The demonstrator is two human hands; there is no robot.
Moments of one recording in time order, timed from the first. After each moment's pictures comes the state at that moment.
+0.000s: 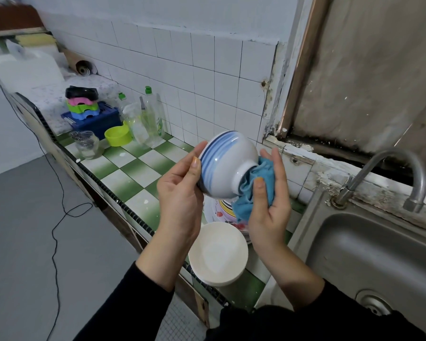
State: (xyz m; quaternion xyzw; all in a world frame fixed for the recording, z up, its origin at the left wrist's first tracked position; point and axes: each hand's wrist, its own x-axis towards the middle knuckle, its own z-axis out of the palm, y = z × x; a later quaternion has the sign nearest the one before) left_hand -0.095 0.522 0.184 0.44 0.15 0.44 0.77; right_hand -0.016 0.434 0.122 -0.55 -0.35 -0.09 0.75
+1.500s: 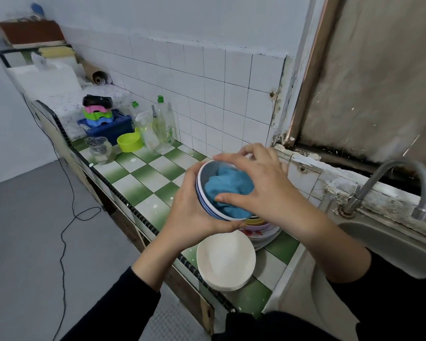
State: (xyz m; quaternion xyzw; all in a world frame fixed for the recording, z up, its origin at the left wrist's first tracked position) left_hand -0.128 0.545 0.158 0.79 0.14 0.32 0.50; right_hand -0.010 0.429 0.210 -0.79 -0.54 -0.02 0.28
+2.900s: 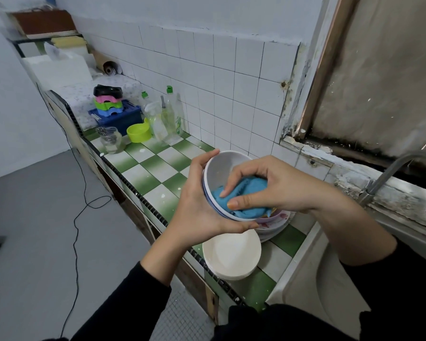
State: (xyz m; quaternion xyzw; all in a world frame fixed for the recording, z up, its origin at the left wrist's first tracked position) left_hand -0.137 0.536 0.155 0.78 0.10 0.34 0.51; right_hand -0.001 0.420 0.225 -0.62 -0.61 0.30 0.38
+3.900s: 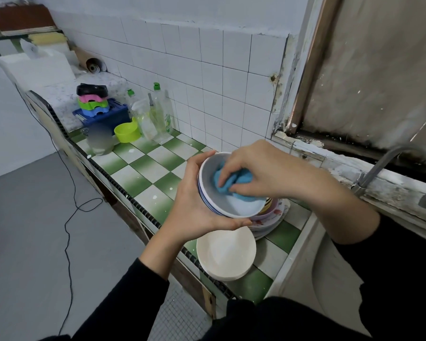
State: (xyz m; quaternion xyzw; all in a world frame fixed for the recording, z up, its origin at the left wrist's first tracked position) left_hand -0.114 0.547 0.146 0.79 0.05 0.32 0.52; right_hand 0.020 0.441 0.226 -0.71 -0.68 0.04 0.17
